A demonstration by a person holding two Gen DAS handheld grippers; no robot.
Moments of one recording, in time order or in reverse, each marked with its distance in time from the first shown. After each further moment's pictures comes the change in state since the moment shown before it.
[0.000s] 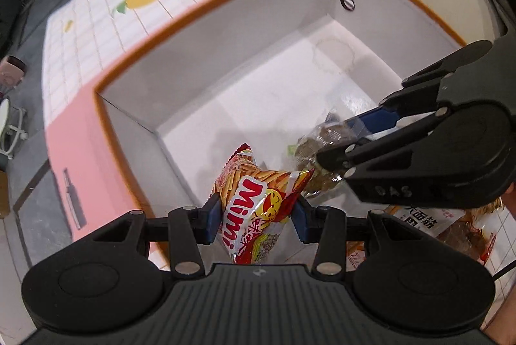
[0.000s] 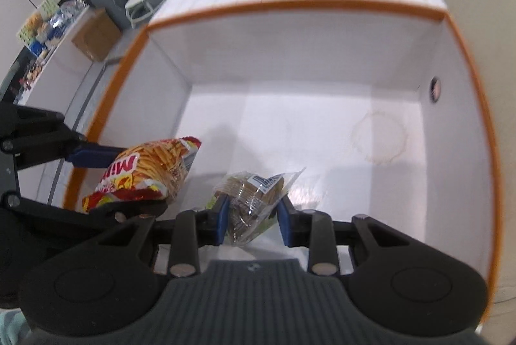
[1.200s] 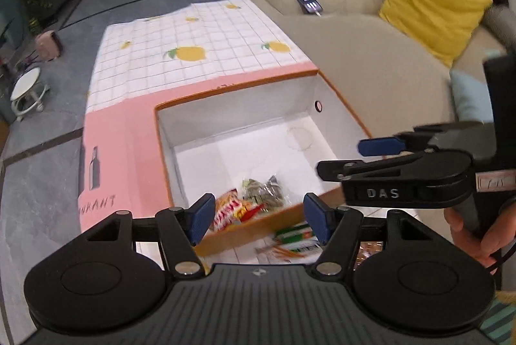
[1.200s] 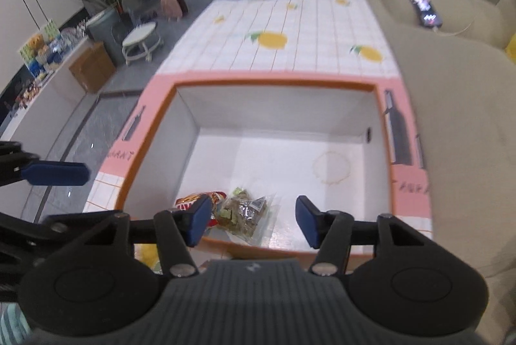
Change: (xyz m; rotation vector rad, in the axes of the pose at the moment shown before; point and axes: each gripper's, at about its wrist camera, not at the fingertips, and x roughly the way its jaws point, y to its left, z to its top) left arm -0.159 -0.026 -0.052 -0.338 -0.307 -0.040; right arm -0.141 0.032 -0.044 -0.046 -0.251 -0.121
